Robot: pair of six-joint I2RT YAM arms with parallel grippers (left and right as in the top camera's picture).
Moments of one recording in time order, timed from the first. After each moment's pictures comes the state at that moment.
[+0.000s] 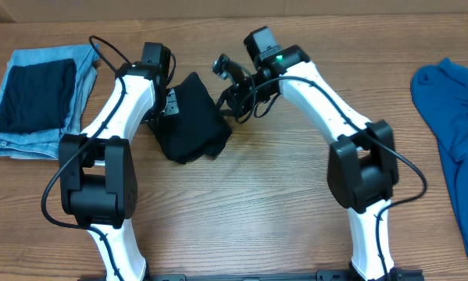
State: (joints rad) left arm -0.12 2.06 1.55 -0.88 -0.17 -0.36; right arm 0.46 2.26 1.93 -0.95 -0.80 -0.24
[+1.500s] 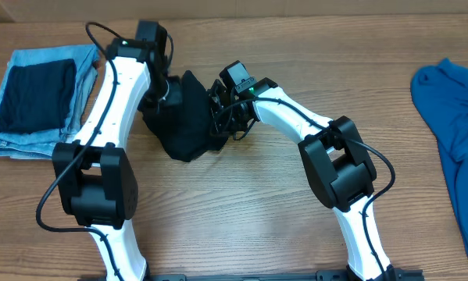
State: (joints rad) left arm -0.13 2.05 1.79 -1.20 0.07 -0.30; right arm 0.56 2.33 1.75 -0.66 -0.59 0.35
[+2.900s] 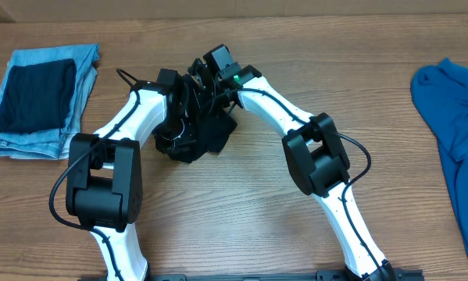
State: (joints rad) left arm -0.18 2.04 1.39 -0.98 0.21 -0.33; right arm 0.57 2.58 2.14 -0.62 -0.56 0.26
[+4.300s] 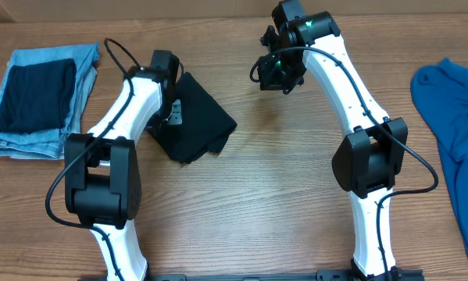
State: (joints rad) left arm -0.16 2.06 1.56 -1.00 -0.19 -0.26; right arm 0.33 2.34 2.30 -1.32 -0.31 0.17
